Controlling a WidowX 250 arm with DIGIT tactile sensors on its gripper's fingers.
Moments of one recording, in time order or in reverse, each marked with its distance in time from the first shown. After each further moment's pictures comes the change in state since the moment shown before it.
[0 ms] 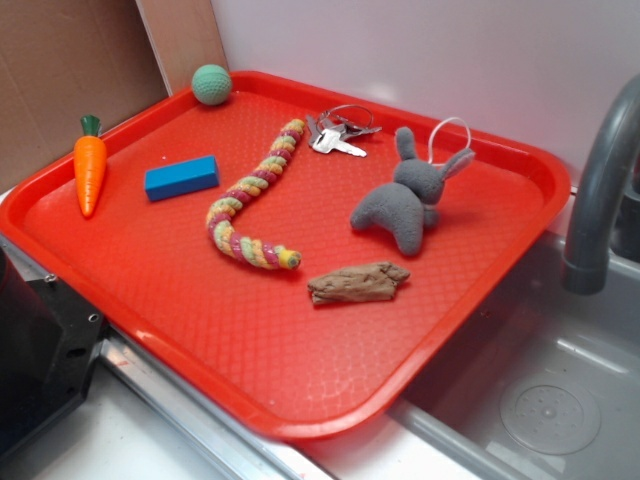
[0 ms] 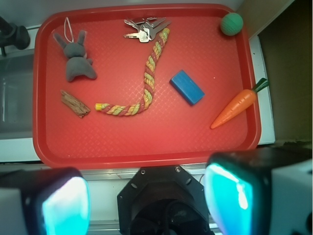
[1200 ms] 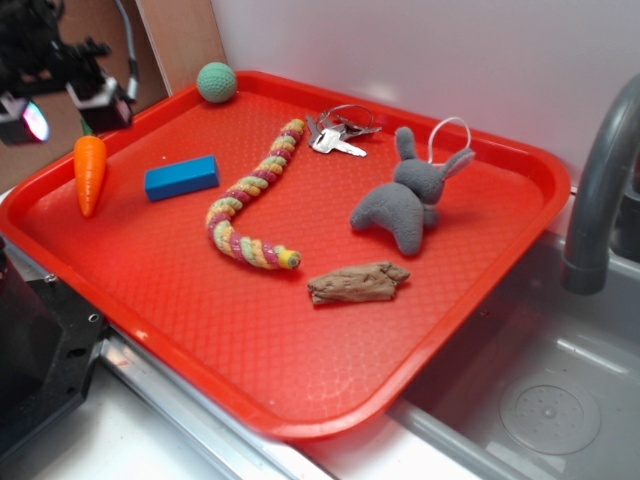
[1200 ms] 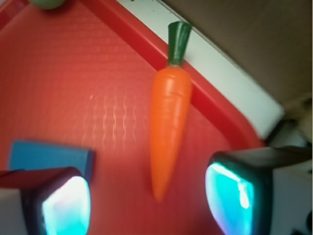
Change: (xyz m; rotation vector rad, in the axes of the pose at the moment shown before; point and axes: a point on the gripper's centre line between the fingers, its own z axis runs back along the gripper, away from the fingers) arm 0.028 0.150 -0.180 0.108 -0.099 0.783
